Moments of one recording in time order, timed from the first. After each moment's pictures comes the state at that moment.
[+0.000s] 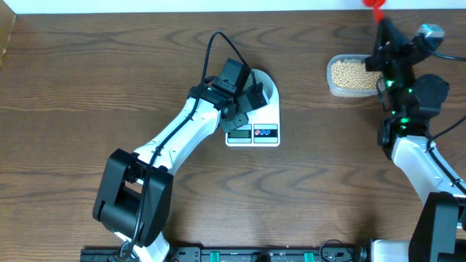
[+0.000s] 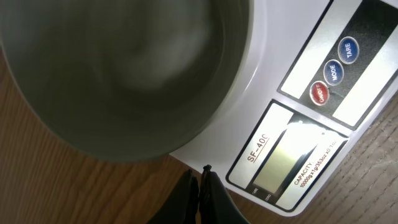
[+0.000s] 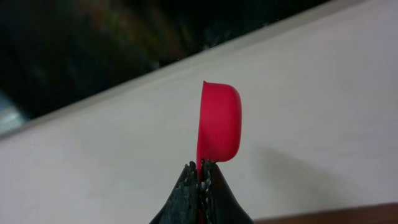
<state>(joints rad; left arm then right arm) -0.48 1.83 1.31 -0.66 -0.01 0.70 -0.09 1.54 0.81 0.96 -0.21 0.42</state>
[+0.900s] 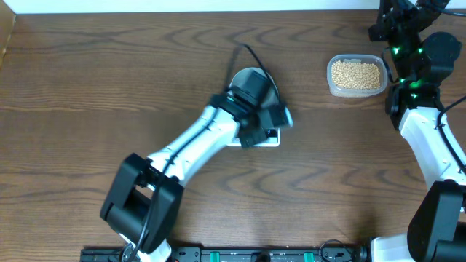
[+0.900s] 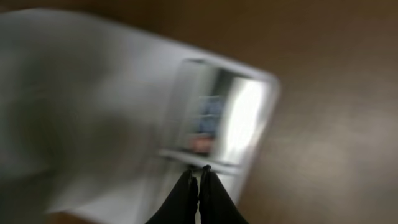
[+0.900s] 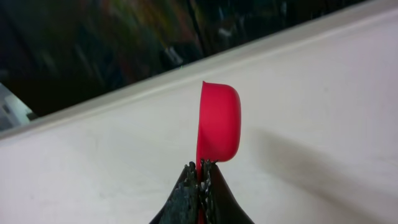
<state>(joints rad) -0.63 1.82 1.31 -0.74 0.16 0.69 -0.08 1.63 1.11 0.68 -0.30 0.41</state>
